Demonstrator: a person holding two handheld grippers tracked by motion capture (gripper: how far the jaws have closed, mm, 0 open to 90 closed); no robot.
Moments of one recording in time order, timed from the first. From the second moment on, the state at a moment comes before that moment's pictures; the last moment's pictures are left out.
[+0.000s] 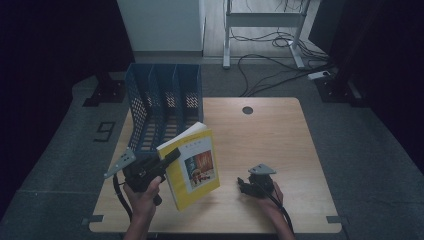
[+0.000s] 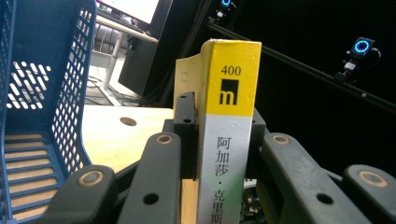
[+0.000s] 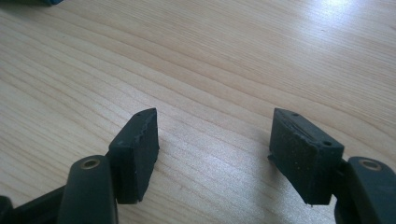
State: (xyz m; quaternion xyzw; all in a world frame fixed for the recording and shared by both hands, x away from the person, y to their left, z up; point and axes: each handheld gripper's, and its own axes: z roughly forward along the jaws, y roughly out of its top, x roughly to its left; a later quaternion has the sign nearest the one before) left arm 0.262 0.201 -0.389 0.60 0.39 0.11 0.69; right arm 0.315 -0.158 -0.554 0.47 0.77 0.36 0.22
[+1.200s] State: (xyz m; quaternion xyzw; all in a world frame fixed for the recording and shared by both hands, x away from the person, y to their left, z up) left arm 0.272 0.212 -0.357 0.58 0.39 0.13 0.70; right arm 0.314 -0.157 -0.554 0.48 0.77 0.36 0.22
